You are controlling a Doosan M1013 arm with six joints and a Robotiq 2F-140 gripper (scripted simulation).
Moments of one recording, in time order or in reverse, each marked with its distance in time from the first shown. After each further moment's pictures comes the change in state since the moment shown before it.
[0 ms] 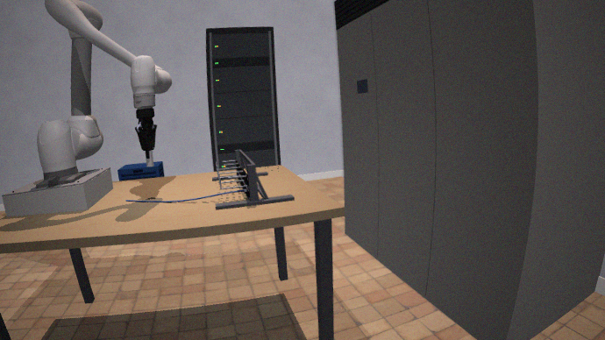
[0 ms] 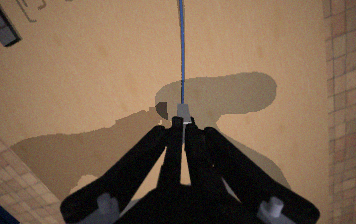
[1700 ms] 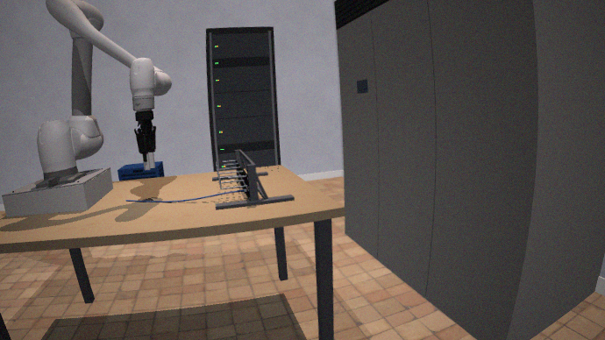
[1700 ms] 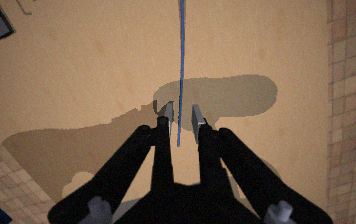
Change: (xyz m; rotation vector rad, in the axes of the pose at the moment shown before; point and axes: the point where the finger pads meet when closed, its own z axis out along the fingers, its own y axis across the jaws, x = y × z) arm -0.002 0.004 0.010 0.001 0.000 -0.032
